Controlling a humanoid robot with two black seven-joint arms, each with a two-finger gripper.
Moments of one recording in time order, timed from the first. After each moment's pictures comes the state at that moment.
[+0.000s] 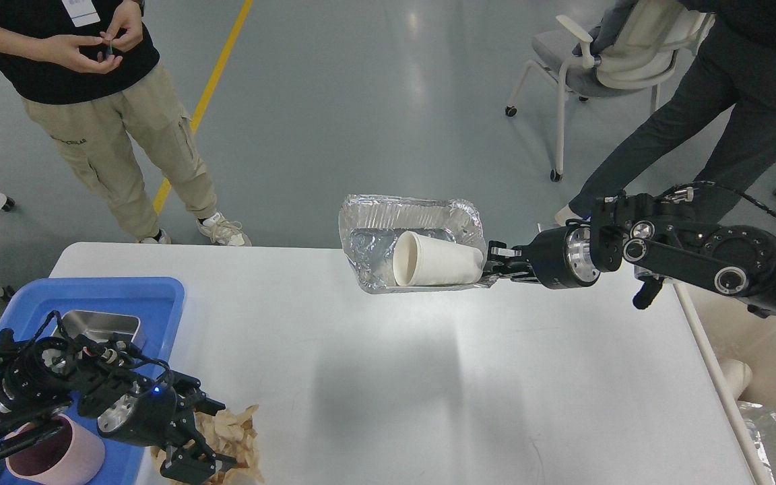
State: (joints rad) left arm -0.78 0.71 -0.01 -1.23 2.17 -0.21 -0.62; right arm 1.19 -0.50 -0.09 1.16 -0.68 0.40 -0.02
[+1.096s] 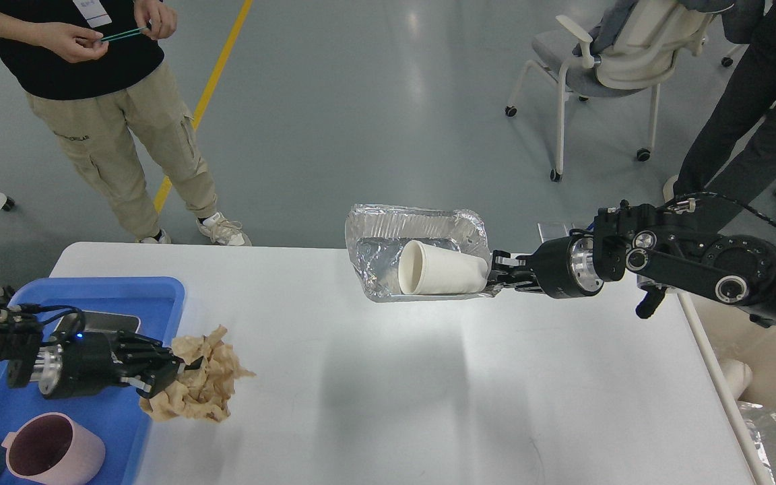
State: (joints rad) left arm -0.75 0.88 -0.07 -1.14 1.65 -0.02 -0.64; right arm 1.16 -0.50 -0.09 1.16 -0.68 0.40 -0.01
